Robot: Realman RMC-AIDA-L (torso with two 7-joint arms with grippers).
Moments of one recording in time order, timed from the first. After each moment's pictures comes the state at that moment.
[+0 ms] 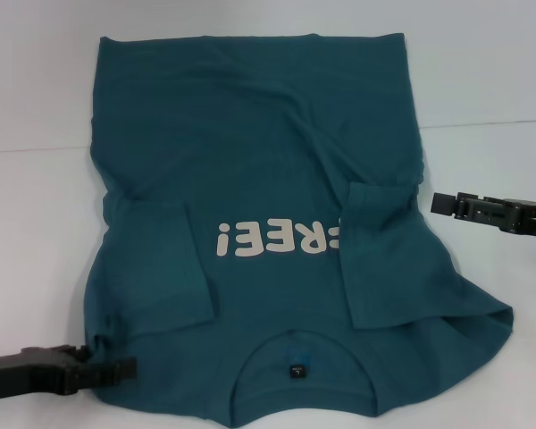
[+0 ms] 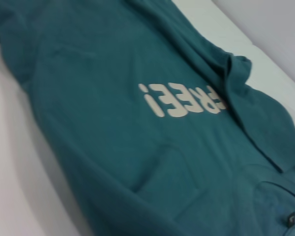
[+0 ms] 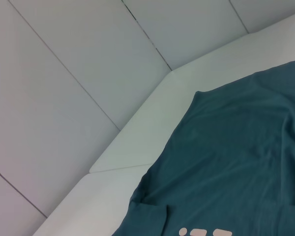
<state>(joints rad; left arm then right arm) -0.44 -2.13 0.53 0.78 2.34 1.49 -1.82 0.47 2.02 -0.49 -0.74 -1.99 -1.53 1.89</state>
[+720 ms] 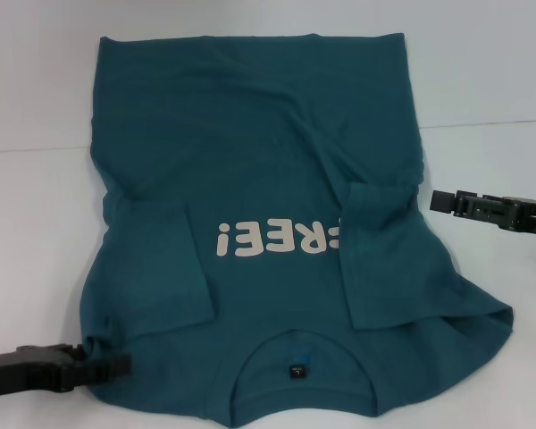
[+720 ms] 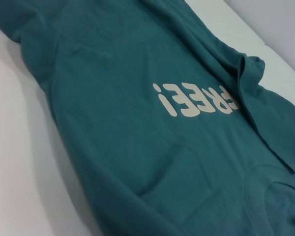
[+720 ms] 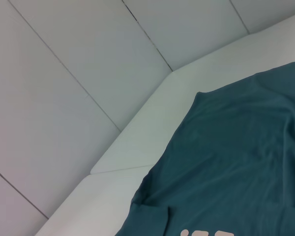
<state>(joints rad) -0.44 -2.13 0.53 0.78 2.35 1.47 -1.83 0.47 2.02 -0.49 -0.74 -1.99 -1.53 1.90</state>
